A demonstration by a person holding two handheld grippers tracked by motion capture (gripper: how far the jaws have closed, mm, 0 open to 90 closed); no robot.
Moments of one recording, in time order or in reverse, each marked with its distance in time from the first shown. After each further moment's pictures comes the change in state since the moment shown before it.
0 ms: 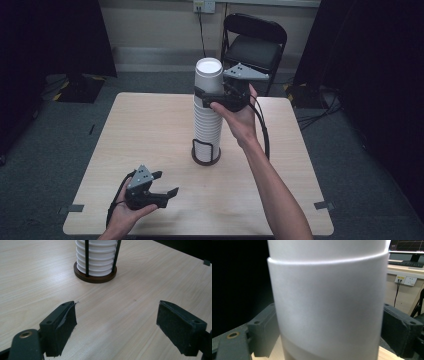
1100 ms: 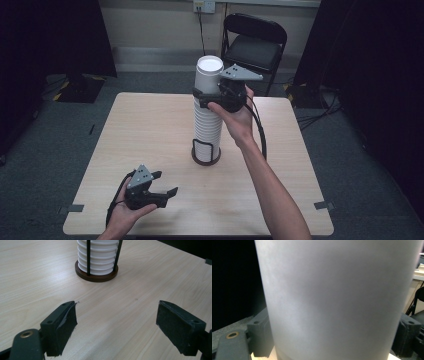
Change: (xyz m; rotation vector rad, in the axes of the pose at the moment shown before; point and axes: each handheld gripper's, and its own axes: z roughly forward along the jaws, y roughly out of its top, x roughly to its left) left arm 0.002 -0.001 0.000 0.005 0.007 -0.005; right arm 0.001 -0.003 0.009 0.009 -0.027 -0.025
